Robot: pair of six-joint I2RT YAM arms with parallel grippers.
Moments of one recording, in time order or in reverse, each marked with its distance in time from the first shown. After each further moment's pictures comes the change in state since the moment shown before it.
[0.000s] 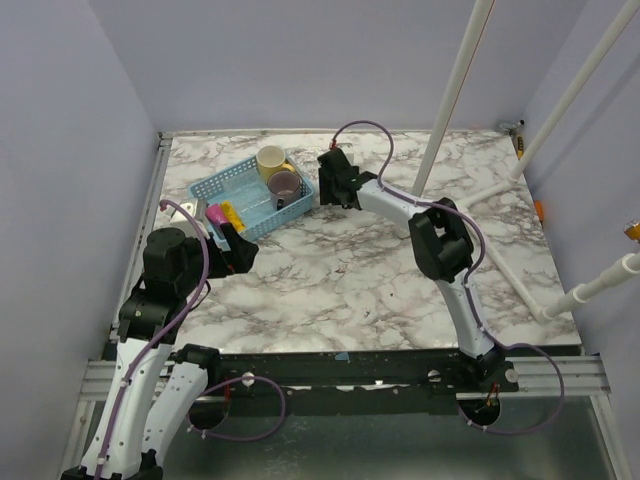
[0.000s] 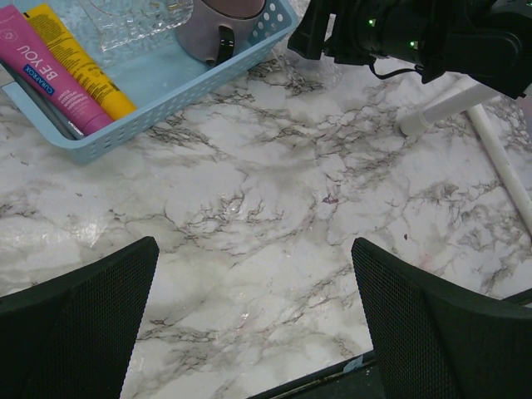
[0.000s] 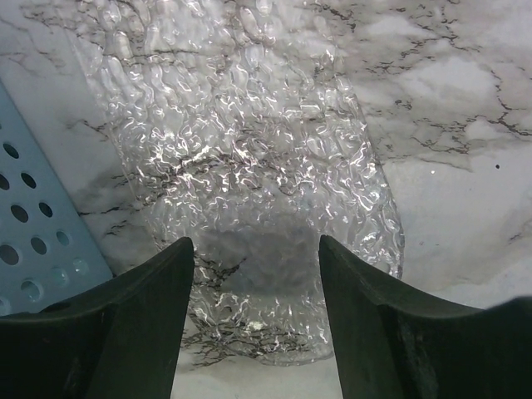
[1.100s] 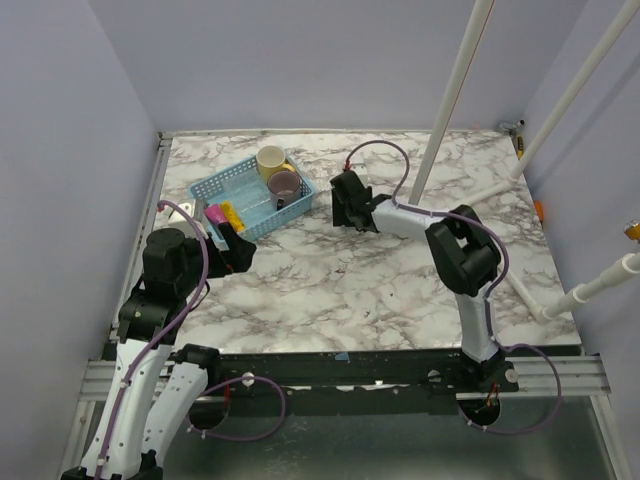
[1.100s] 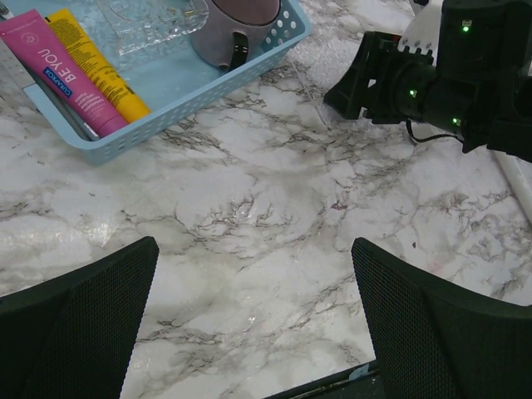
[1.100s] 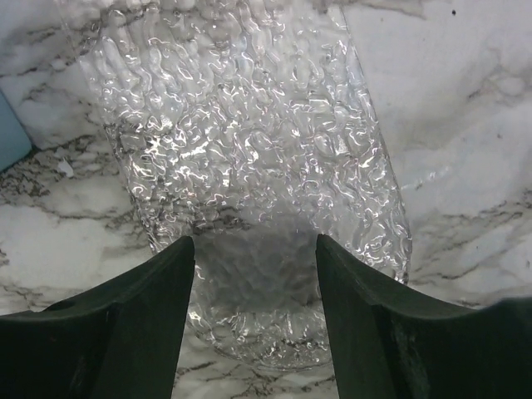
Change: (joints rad) left arm 0.000 -0.006 0.000 -0.002 -0.032 0.000; right arm 0.020 -0.212 -0.405 0.152 0.003 0.032
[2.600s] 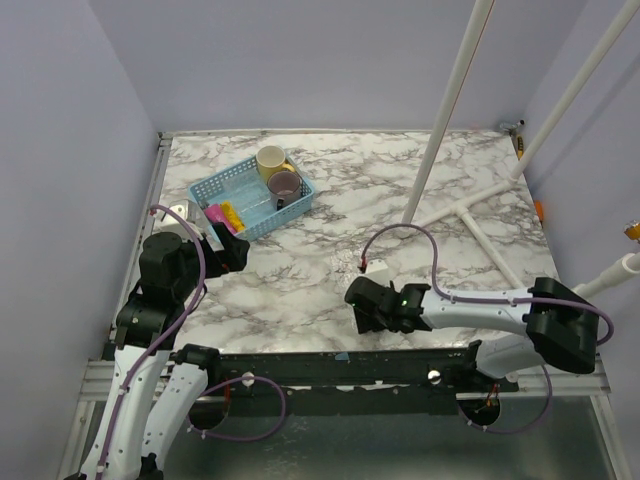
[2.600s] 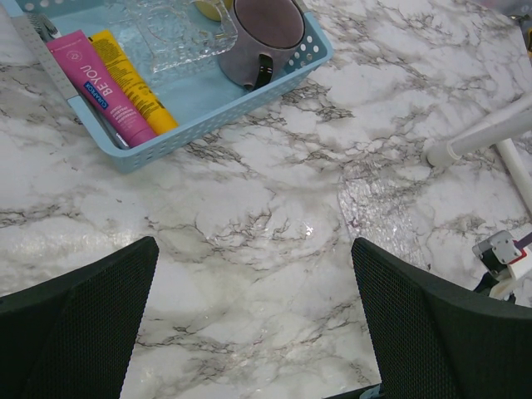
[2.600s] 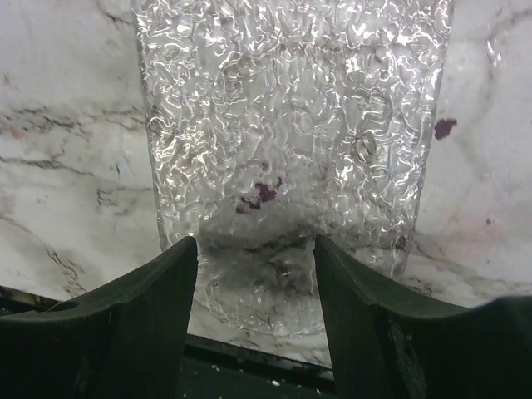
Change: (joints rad) left arm 0.000 -0.032 0.000 -0.002 -0.091 0.000; right arm 0.490 -0.719 -0.773 -0.219 0.011 0.362
